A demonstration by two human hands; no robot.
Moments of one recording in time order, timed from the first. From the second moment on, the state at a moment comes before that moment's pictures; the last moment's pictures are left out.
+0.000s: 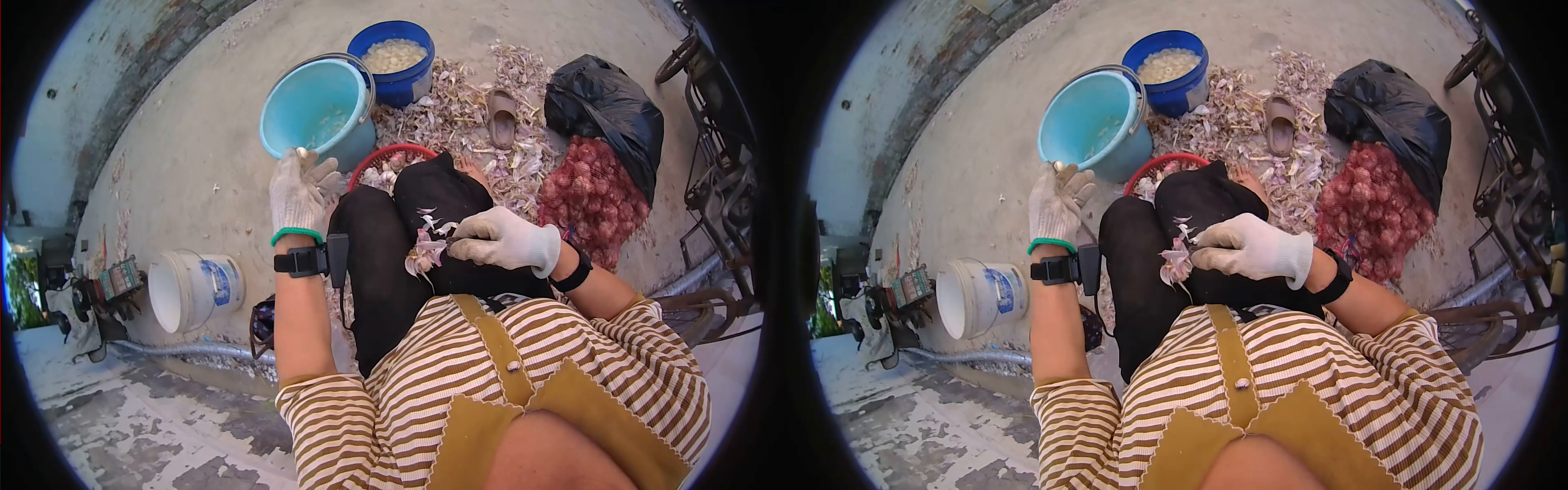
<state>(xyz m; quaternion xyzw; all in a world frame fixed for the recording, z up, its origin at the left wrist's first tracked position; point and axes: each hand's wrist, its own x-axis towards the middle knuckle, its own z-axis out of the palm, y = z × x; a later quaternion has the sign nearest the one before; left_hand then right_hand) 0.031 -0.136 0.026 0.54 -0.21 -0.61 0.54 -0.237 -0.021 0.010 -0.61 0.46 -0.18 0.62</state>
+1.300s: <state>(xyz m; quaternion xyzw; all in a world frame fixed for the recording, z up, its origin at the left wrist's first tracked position) -0.014 0.005 0.015 0.38 -0.38 -0.71 0.46 -0.197 -0.011 0.007 -0.47 0.39 -0.39 0.69</state>
